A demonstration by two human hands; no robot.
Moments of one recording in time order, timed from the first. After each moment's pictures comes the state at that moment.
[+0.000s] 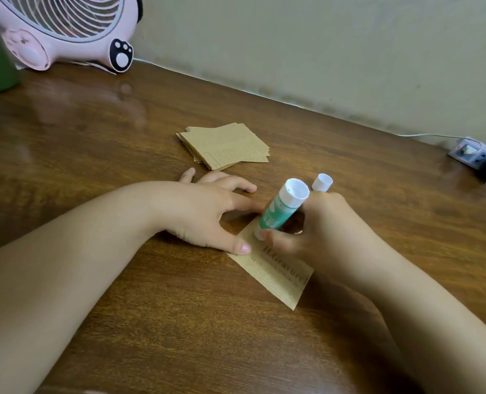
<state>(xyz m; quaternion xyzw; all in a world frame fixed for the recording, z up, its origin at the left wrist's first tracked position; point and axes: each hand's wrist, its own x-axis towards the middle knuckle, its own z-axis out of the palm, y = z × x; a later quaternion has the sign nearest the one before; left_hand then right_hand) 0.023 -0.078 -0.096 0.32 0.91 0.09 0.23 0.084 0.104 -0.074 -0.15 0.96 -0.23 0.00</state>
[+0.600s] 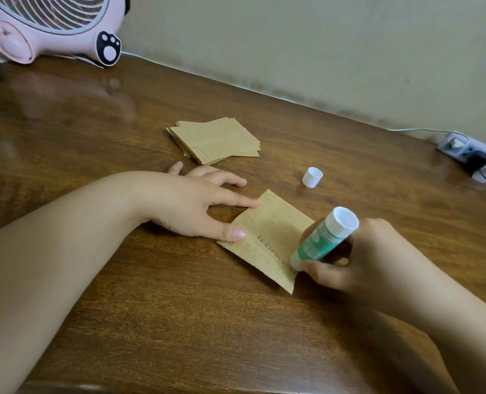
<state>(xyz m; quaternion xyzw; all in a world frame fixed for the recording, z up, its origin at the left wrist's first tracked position) 0.023 -0.080 -0.093 0.32 0.91 0.09 0.26 0.122 0.149 -0.068 -0.09 0.97 -0.20 0.06</state>
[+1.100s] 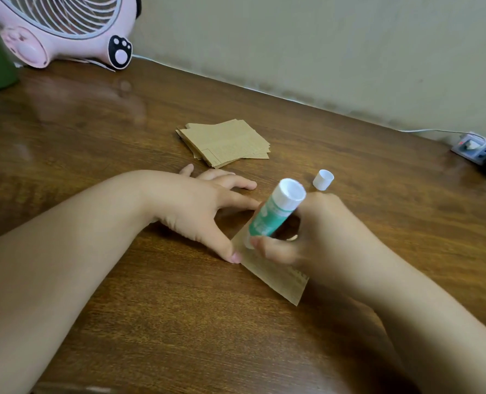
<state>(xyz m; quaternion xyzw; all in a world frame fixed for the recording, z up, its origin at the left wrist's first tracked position) 0.021 -0.084 -0.089 0.32 0.90 0.08 0.28 0.096 0.097 -0.070 -0.17 0.95 -0.25 0.02</state>
